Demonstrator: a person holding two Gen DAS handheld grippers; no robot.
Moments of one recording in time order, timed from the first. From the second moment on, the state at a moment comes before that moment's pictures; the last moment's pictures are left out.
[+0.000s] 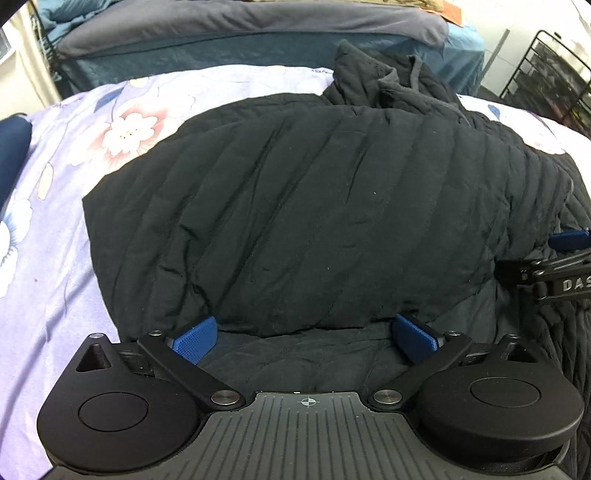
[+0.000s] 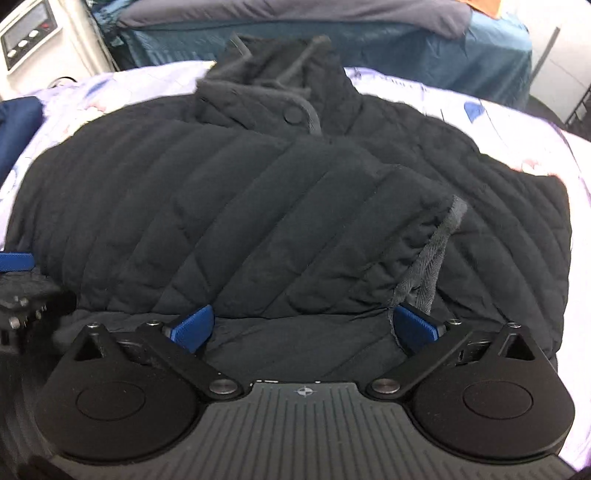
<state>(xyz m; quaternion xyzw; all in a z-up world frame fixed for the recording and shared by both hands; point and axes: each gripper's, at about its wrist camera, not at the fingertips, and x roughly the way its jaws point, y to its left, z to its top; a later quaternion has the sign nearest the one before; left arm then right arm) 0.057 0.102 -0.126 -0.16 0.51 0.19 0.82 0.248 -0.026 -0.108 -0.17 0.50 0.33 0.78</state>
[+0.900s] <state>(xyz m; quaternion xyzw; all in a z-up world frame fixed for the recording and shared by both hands) -0.018 0.090 -0.095 -0.16 0.48 0.16 0.85 0.197 -0.040 -0.090 -0.14 0.47 0.25 0.83</state>
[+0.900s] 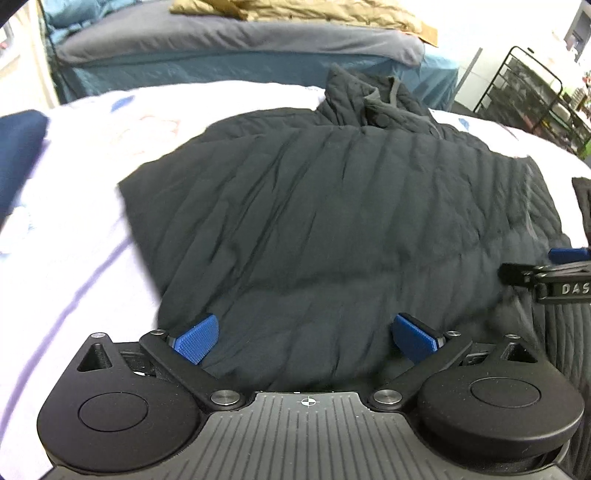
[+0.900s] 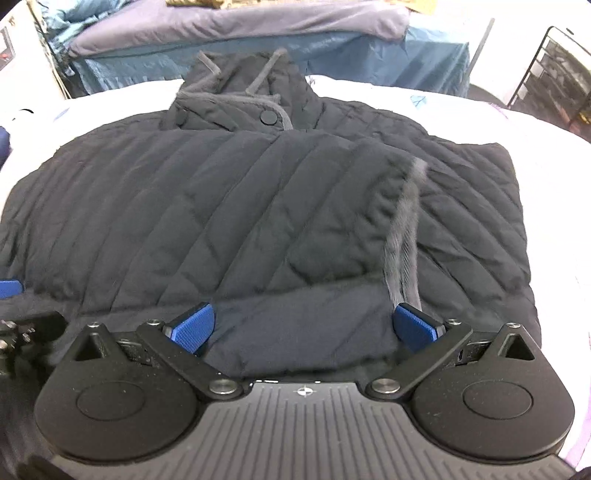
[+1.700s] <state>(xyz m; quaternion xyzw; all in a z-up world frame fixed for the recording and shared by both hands) -0.147 0.028 -0.110 -0.30 0.51 0.23 0.77 0.123 -0.310 -0.087 -0.03 0.49 0.29 0.82</state>
